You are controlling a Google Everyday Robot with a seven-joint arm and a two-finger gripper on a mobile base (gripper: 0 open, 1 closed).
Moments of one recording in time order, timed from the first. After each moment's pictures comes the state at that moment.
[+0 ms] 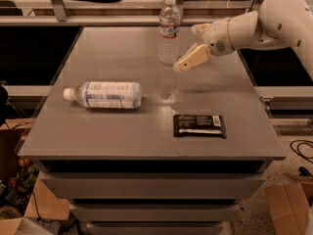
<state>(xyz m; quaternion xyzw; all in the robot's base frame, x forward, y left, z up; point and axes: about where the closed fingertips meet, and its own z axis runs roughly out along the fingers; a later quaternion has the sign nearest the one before) 0.701 -0.092 0.899 -0.51 0.69 0.24 0.46</state>
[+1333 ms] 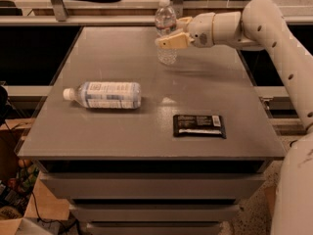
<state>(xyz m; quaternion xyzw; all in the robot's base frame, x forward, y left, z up) 0.747 -0.044 0.921 -0.48 0.63 0.31 0.54</state>
